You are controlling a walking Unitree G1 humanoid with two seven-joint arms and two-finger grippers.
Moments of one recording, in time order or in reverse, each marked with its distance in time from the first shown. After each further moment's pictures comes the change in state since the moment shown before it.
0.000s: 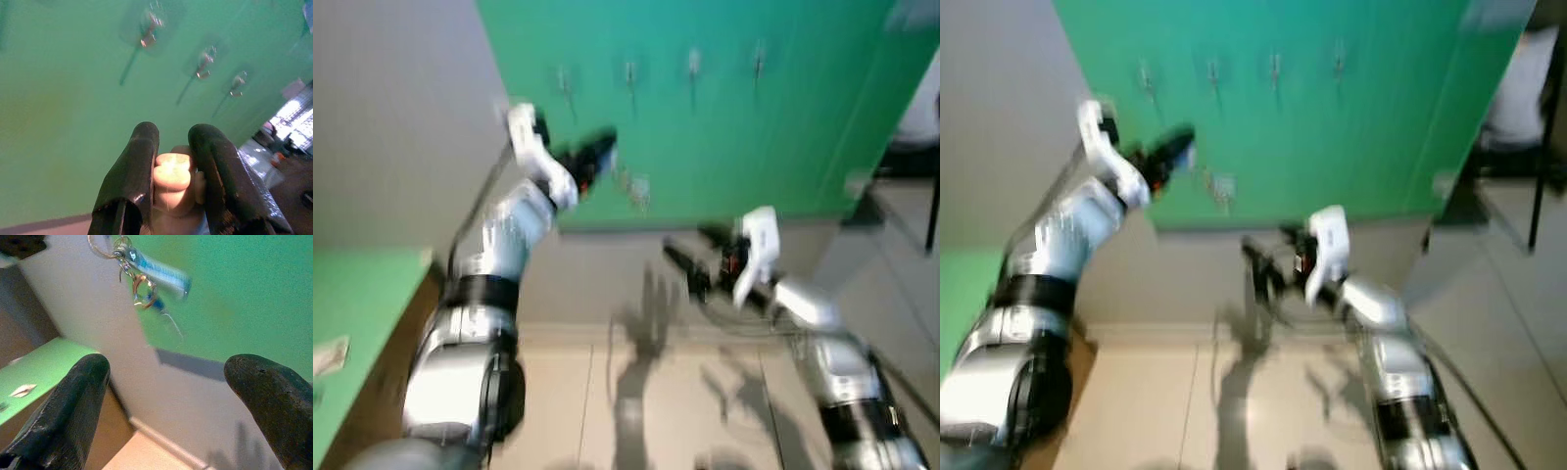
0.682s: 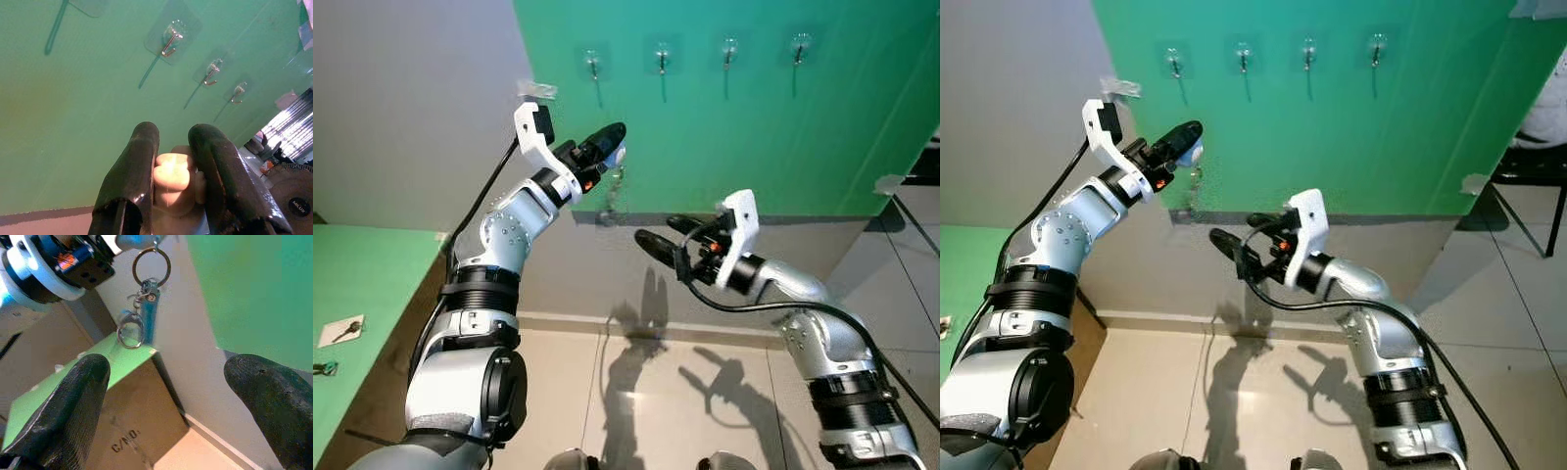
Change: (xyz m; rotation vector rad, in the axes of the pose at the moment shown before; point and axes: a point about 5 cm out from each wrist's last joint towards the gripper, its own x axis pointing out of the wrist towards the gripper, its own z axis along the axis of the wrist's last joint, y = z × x) left arm 0.001 -0.008 0.005 -0.027 0.005 -0.044; right arm 0.022 0.024 0.025 0.116 -0.004 0.158
